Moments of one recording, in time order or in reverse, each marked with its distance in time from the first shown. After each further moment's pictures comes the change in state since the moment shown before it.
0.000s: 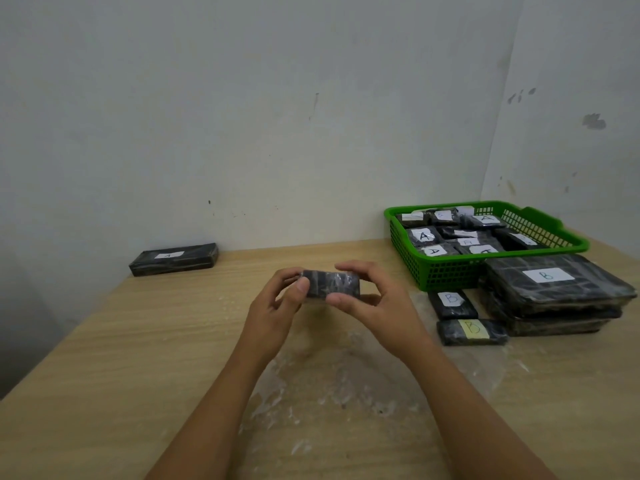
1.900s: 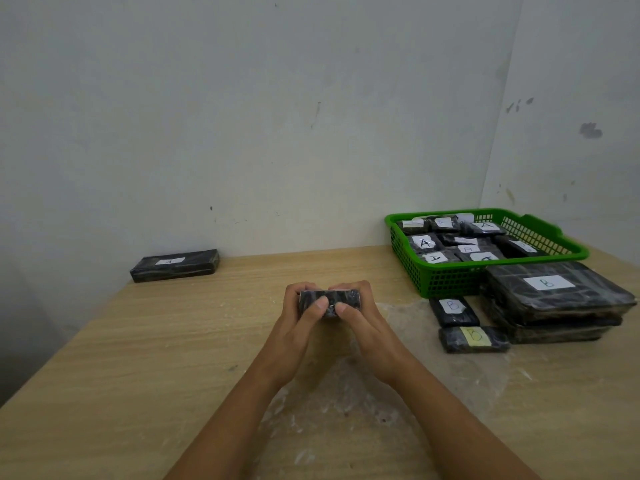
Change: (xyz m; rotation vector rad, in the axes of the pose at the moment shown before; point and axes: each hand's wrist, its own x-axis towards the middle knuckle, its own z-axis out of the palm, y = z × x) left_hand -0.011 -0.005 0.018 0.000 -0.138 -0.094; right_hand -0.012 0.013 0.024 0.008 -0.131 0.177
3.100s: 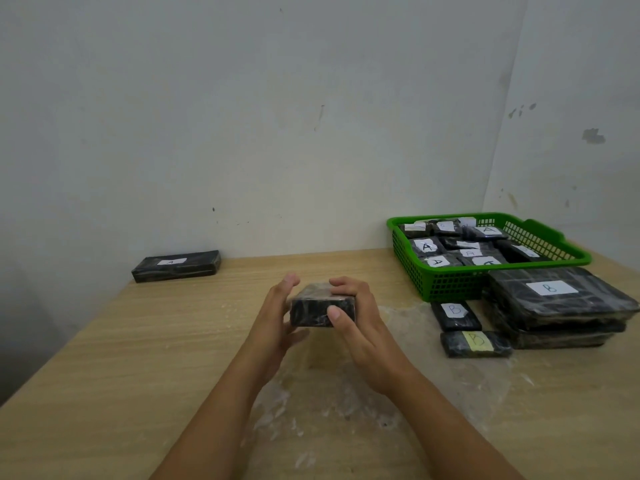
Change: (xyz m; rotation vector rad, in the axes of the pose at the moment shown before) left_hand 0.009 0.015 -0.018 -0.370 0.115 -0.273; right_hand -0.007 -0.009 0.007 -0.094 0.028 -0.147
